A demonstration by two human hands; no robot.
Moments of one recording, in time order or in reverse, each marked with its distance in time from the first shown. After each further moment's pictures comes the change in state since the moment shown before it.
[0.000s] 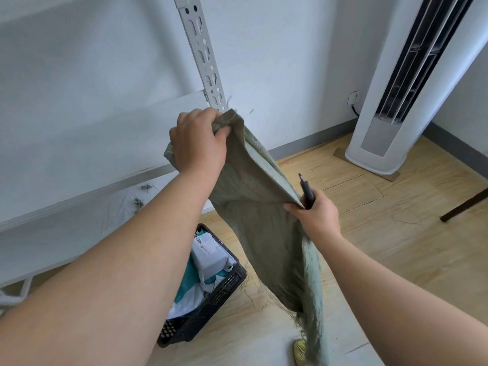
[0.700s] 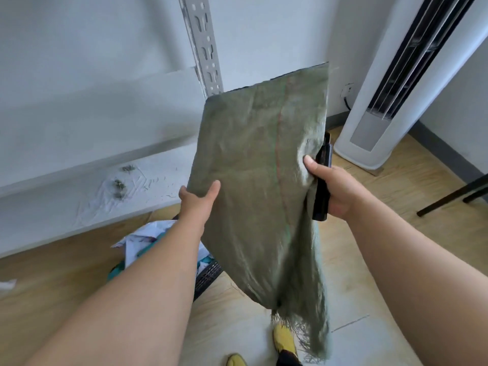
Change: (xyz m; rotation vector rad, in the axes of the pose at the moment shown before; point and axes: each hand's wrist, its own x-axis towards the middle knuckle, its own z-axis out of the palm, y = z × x) left_hand -0.104 -0.091 0.088 -0.583 -0.492 -1.007; right_hand 0.020 -0.030 -0.047 0.728 -0.441 0.260
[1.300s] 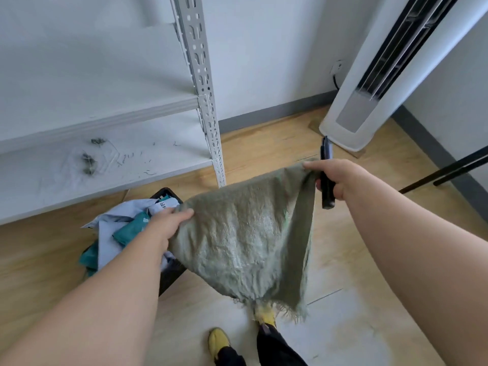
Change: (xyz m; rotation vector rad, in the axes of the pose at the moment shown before) left_hand 0.033 -0.085 -0.018 -0.028 -0.235 -0.244; right_hand 0.040 0.014 -0.036 -0.359 0.430 0.295
